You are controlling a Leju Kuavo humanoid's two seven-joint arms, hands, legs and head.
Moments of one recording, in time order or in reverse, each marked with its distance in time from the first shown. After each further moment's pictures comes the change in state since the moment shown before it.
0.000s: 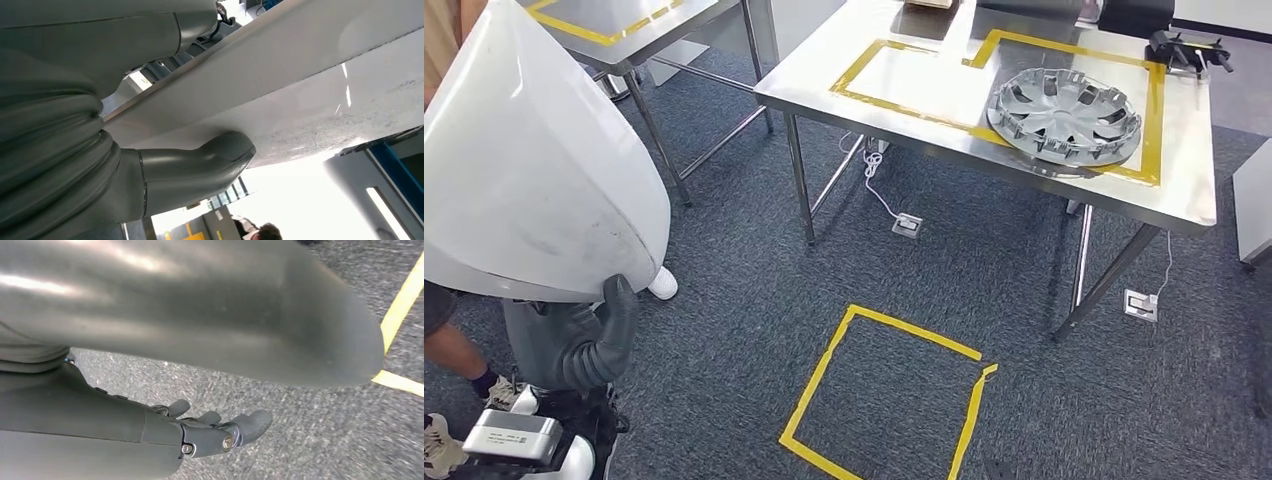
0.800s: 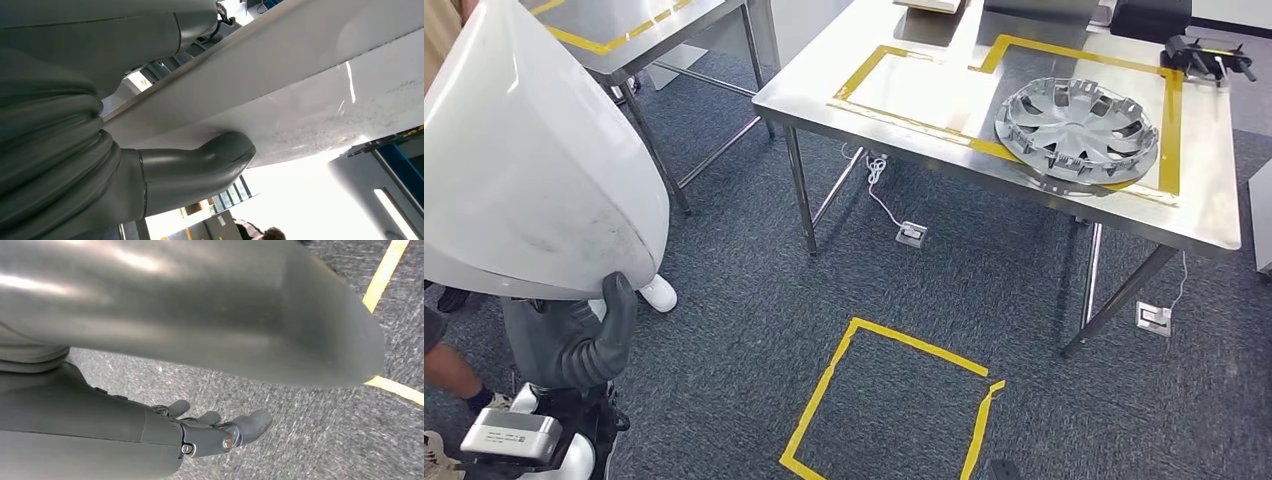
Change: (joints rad) left arm -0.003 -0.004 0.000 -0.001 -0.007 0.000 0.002; right arm -0.003 -0.005 -0.019 0.000 -0.025 -0.010 0.021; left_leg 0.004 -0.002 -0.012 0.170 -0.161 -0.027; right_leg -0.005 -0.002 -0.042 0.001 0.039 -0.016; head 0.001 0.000
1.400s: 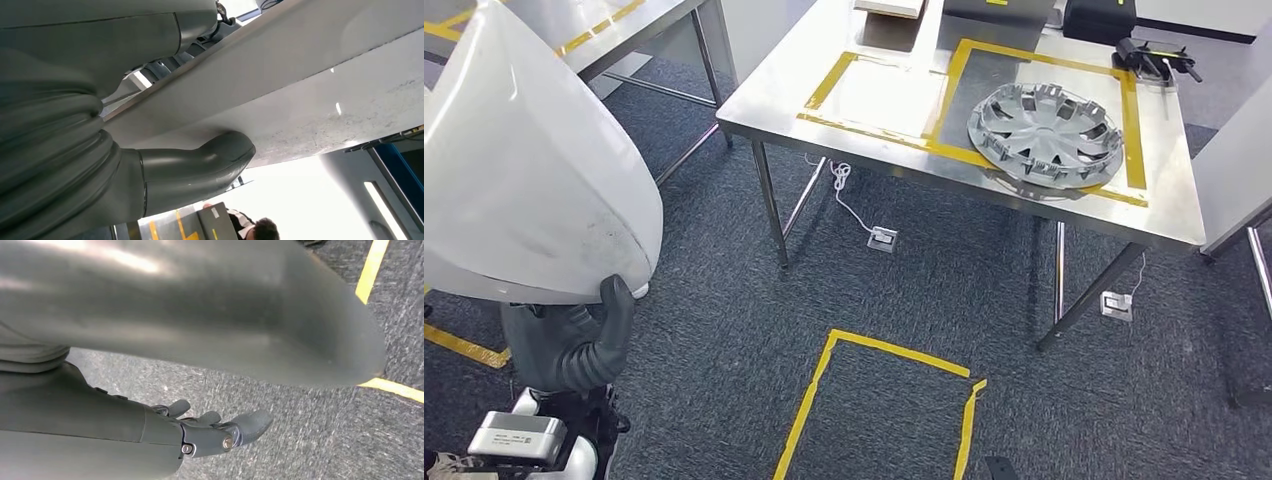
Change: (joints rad) left arm 0.017 0.004 0.000 0.002 -0.011 0.044 -0.012; right arm -0.016 -0.007 -0.001 0.000 0.026 0.001 0.028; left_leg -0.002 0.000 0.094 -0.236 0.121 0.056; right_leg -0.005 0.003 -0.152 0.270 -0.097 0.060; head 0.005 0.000
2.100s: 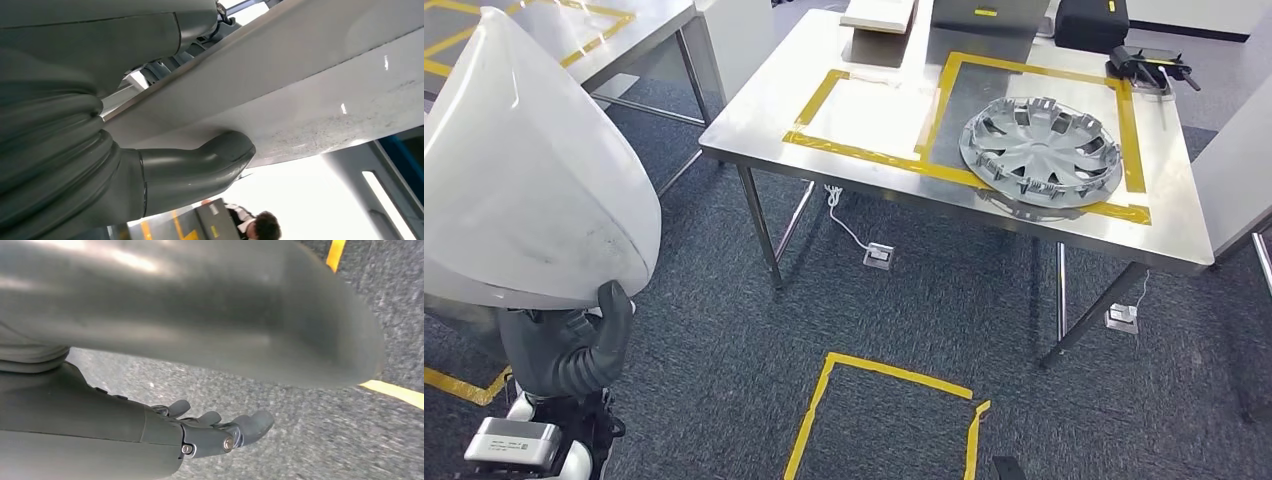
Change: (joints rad) left arm 0.000 0.021 0.000 0.006 0.017 -0.012 0.001; right arm 0.005 -0.009 -0.001 0.000 -0.005 0.005 0.002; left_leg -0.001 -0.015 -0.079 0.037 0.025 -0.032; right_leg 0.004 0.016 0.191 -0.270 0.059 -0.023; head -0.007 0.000
